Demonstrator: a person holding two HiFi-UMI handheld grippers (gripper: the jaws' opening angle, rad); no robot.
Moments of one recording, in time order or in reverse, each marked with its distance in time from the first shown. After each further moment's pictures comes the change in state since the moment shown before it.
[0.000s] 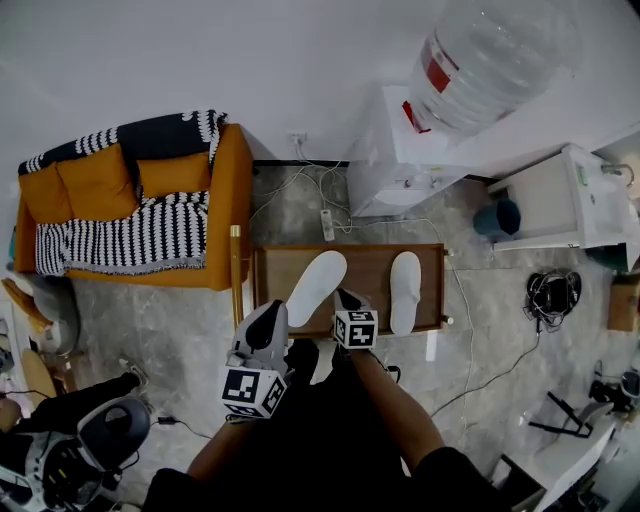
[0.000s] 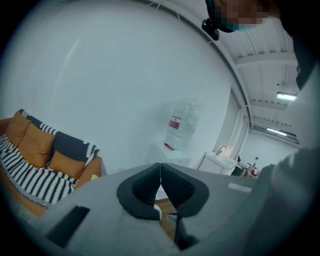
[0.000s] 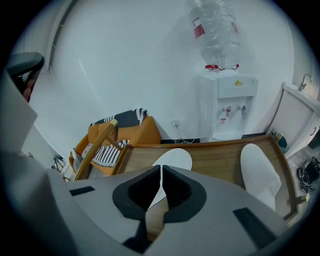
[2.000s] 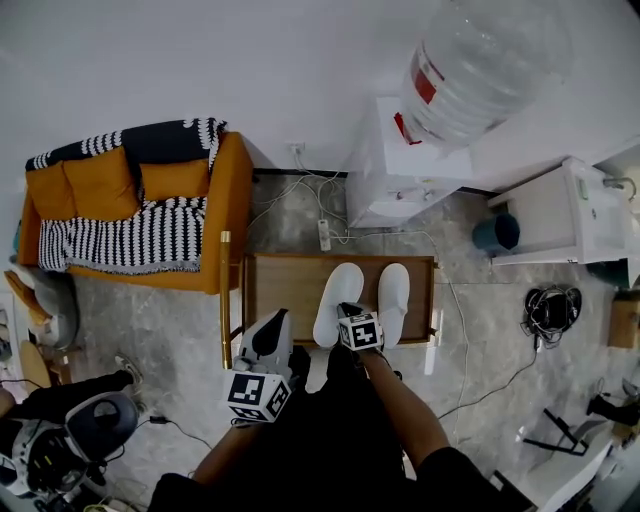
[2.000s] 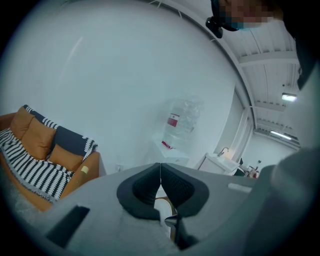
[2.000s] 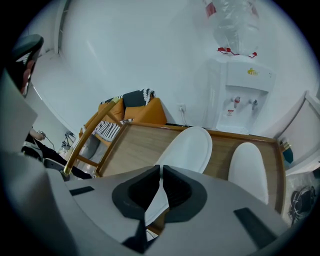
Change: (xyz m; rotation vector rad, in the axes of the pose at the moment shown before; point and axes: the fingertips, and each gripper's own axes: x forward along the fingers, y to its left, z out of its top) left arm 0.019 -0.045 -0.016 -0.040 0.010 0.034; right arm 0.000 -0.053 -0.035 -0.168 0.206 0.091
